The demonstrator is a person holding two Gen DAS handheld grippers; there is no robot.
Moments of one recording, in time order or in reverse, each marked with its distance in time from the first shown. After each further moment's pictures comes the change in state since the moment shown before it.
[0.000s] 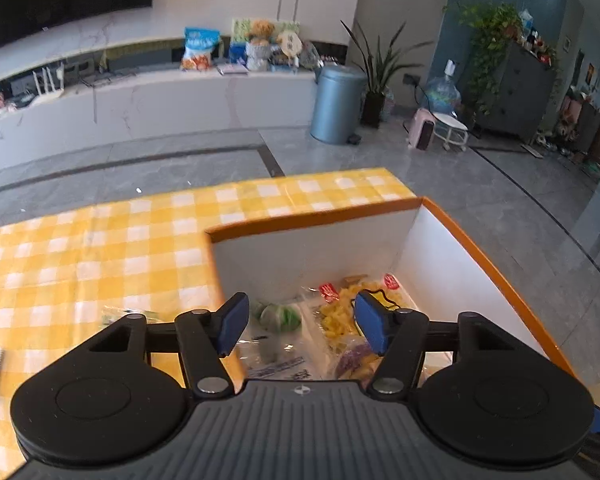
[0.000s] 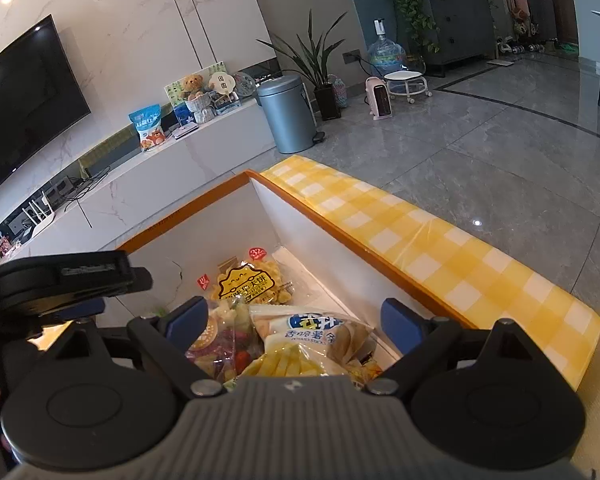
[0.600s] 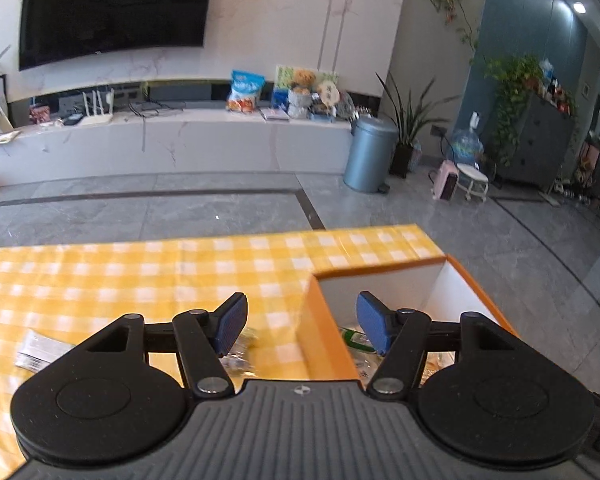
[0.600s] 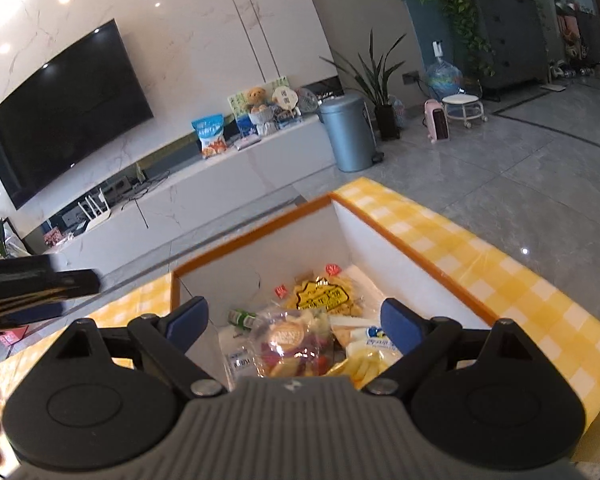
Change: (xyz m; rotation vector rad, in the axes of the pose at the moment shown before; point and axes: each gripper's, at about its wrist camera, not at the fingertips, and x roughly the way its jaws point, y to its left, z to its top) left arm -0.109 0.055 0.018 -0.073 -0.122 0.061; right arm -0.041 0.028 0.004 -0.071 -0.054 0.164
